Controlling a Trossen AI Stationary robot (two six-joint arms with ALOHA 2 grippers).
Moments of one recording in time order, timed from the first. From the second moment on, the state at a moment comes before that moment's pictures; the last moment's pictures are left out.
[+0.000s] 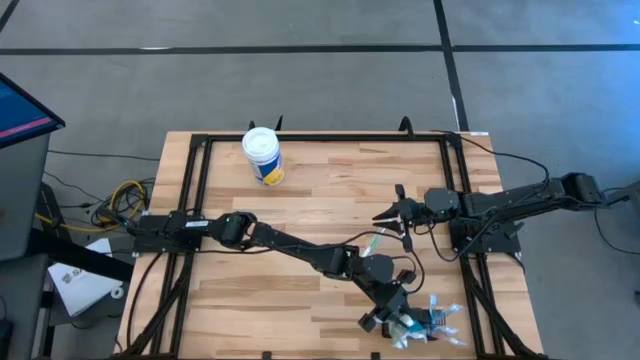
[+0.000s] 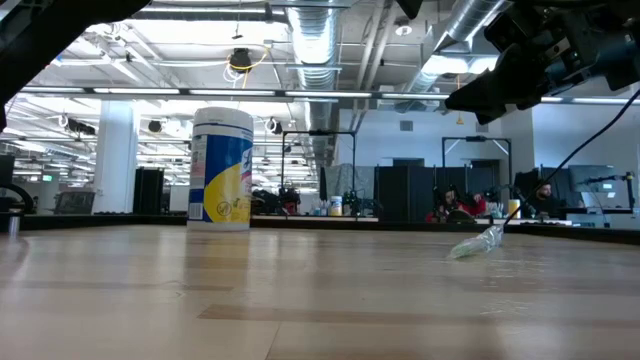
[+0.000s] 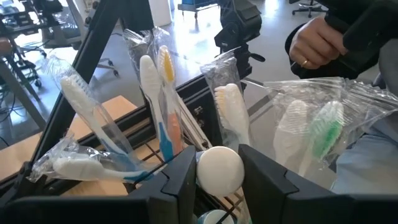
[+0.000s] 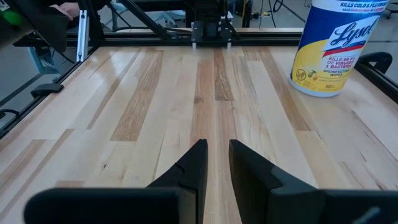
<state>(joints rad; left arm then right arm) -0.29 2.54 2.23 0.01 0.42 0.25 0.04 0.89 0.31 0.27 0.00 0.02</state>
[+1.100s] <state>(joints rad) -0.28 2.54 2.23 0.02 0.42 0.25 0.04 0.89 0.31 0.26 0.00 0.02</state>
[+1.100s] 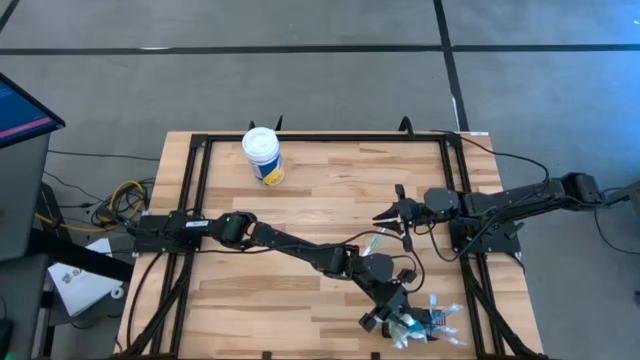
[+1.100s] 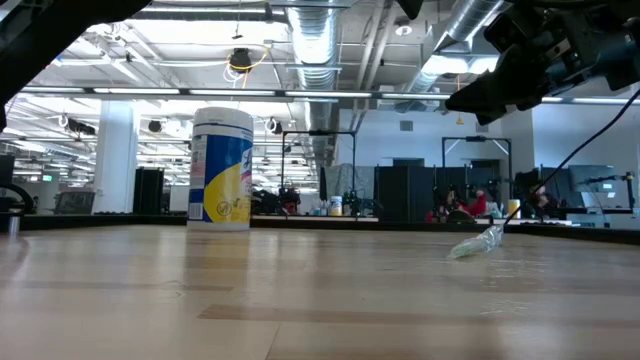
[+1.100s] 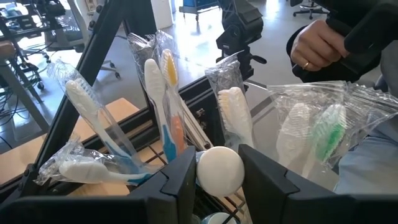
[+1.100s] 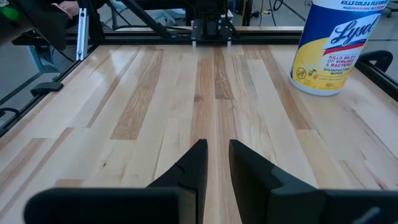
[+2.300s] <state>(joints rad) -0.28 2.54 2.23 0.03 0.42 0.25 0.04 0.89 0.31 0.26 0.00 0.02</state>
